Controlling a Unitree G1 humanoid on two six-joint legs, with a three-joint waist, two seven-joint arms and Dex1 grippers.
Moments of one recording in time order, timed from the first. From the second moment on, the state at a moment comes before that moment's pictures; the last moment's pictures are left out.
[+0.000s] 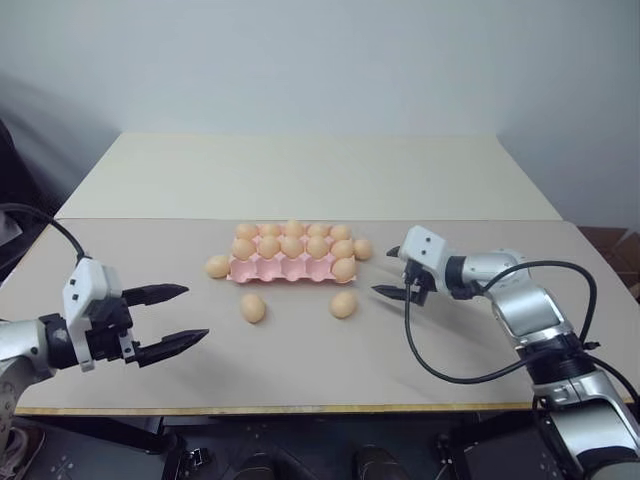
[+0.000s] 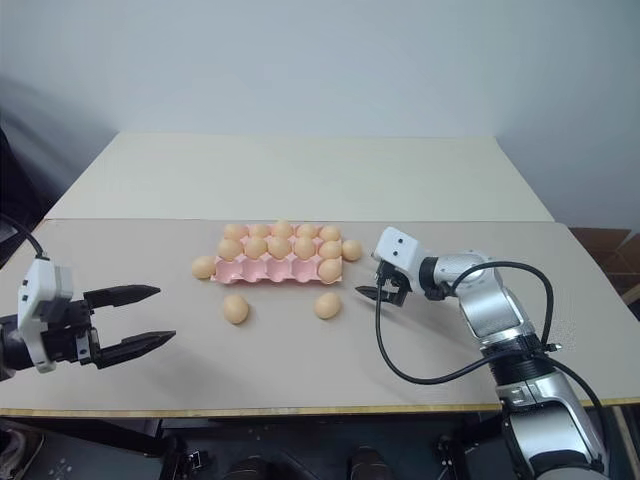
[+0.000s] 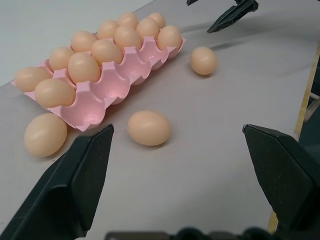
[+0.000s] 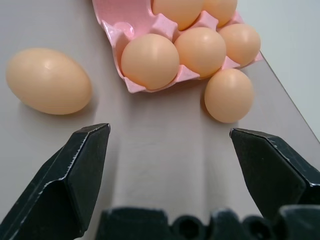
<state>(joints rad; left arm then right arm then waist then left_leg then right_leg) 0.13 0.94 0.53 -0.38 -0.68 0.52 -1.12 -0.66 -0.63 0.22 0.15 0.03 0.31 0.95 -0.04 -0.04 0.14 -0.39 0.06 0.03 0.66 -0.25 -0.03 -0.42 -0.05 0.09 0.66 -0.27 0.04</state>
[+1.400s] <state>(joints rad) 0.18 0.94 0.57 -0.42 -0.68 0.53 -1.11 -0.88 -0.51 0.27 0.69 -0.13 -0.10 0.97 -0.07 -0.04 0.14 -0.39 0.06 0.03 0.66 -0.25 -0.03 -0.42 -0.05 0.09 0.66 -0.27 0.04</state>
